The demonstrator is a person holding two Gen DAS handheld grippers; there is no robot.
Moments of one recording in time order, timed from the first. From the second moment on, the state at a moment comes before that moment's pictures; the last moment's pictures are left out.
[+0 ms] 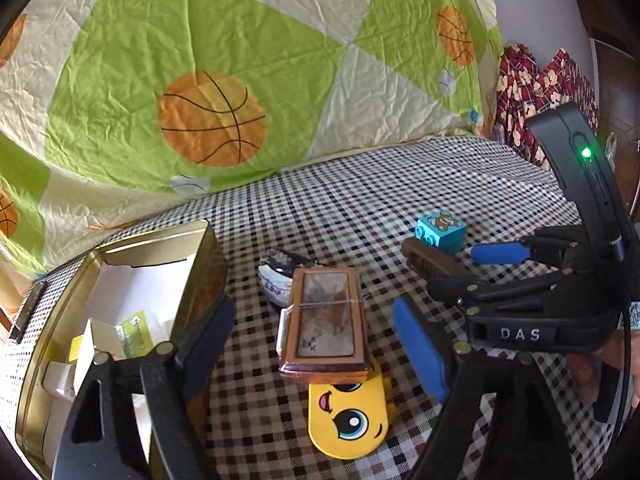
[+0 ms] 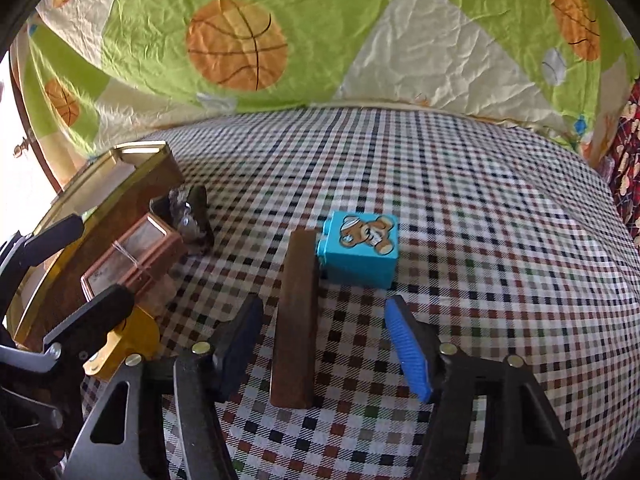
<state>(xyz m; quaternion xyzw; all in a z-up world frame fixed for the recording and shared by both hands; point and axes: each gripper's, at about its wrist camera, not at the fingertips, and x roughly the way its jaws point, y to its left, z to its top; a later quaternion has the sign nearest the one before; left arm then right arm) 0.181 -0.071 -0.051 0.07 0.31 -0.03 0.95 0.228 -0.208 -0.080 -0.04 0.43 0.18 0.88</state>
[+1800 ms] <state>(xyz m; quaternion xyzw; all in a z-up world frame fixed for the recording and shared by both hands) 0.154 -0.052 -0.031 0.02 0.21 -0.01 0.98 0.197 -0.215 -0.046 -0.05 0.31 0.18 0.93</state>
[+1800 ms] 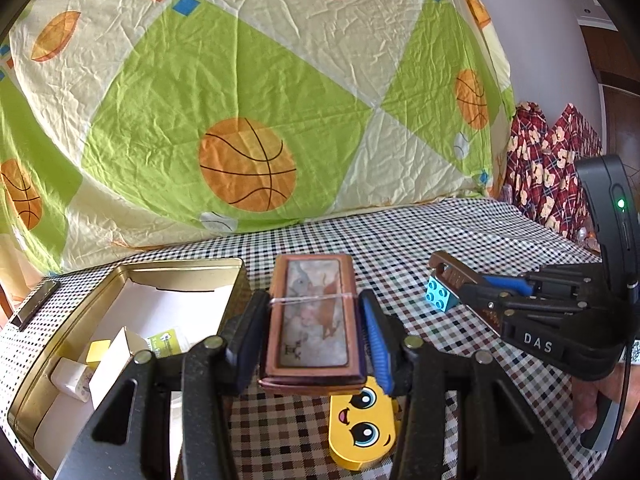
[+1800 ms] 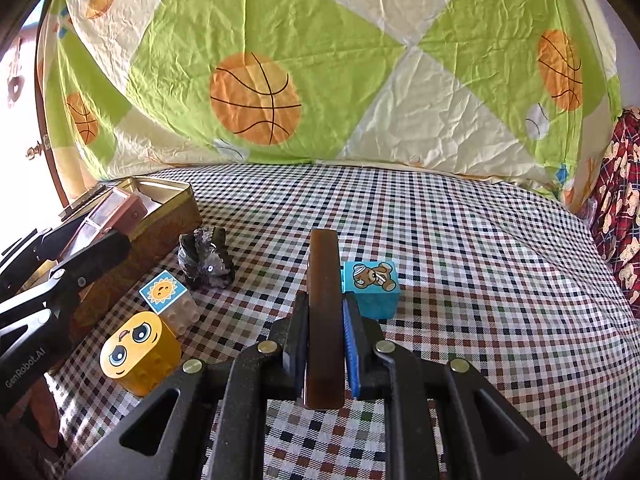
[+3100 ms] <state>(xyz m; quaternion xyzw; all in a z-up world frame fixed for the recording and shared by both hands) 0.131 -0.043 -0.023 0.01 0.15 0.01 0.99 0.173 -0.223 -0.031 -0.04 0.23 0.17 0.96</state>
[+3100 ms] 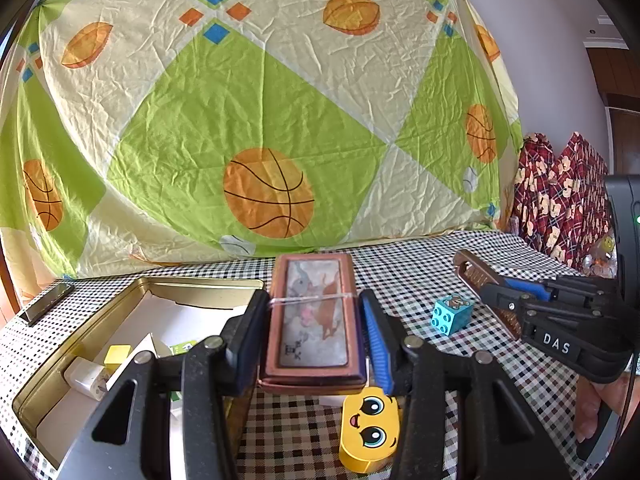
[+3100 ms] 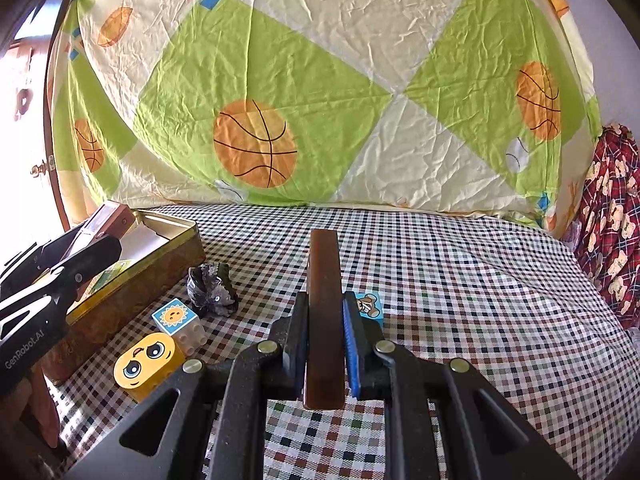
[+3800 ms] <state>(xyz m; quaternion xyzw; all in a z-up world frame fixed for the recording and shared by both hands) 0.119 -0.044 -0.019 0.01 0.12 0.03 0.99 0.152 -0.232 -0.019 -0.03 0.17 0.17 0.97</state>
